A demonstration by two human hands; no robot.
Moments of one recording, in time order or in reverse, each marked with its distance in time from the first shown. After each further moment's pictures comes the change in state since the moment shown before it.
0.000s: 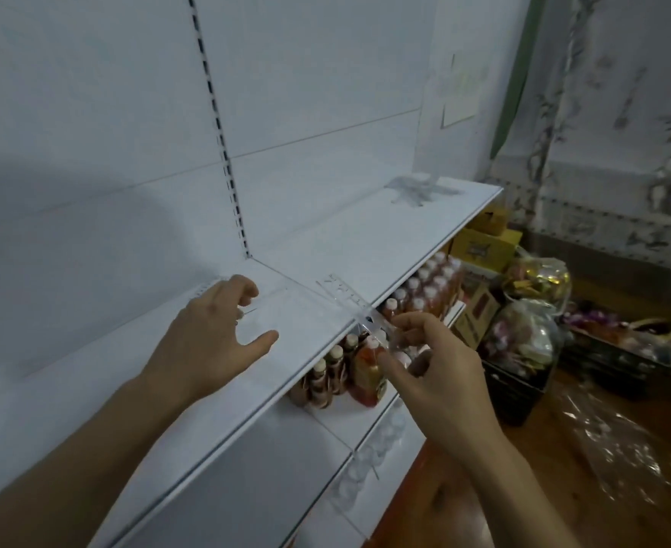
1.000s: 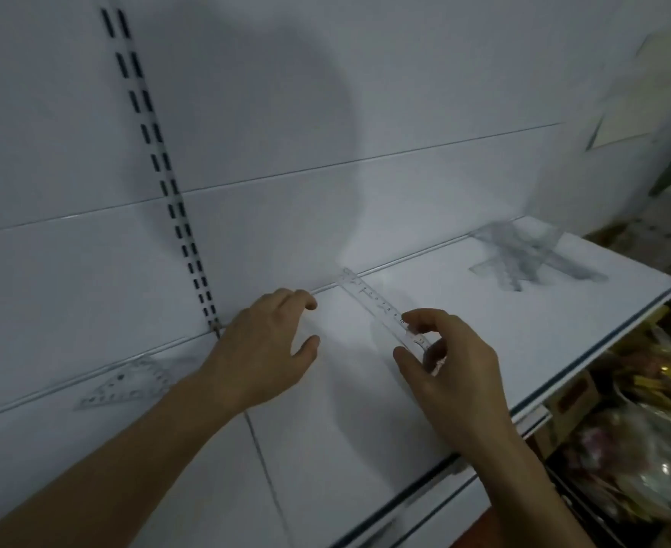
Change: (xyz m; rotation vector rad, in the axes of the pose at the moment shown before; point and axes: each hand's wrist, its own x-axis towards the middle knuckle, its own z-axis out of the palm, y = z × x) left_hand 0.235 -0.019 0.127 0.127 -0.044 -0.164; right_hand 0.321 0.097 0.055 -0.039 -0.229 -0.194
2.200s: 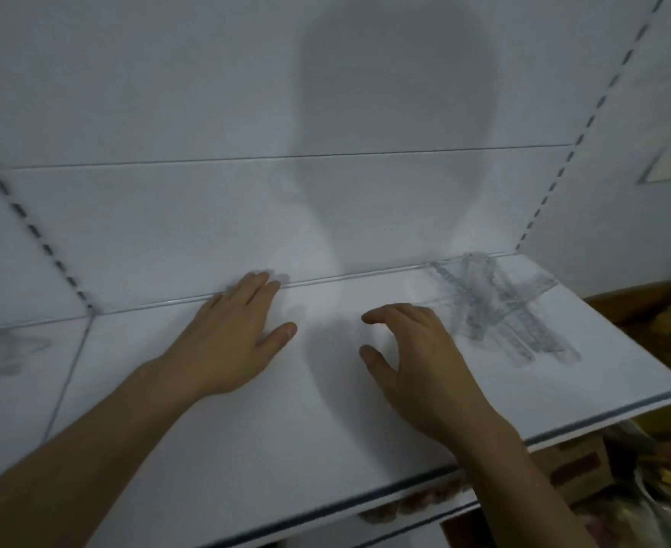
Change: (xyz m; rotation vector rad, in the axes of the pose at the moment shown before) left_hand 0.104 0.103 0.077 0.169 -0.125 -0.283; right_hand 0.140 0.127 -0.101 -0.246 -0.395 -0.331
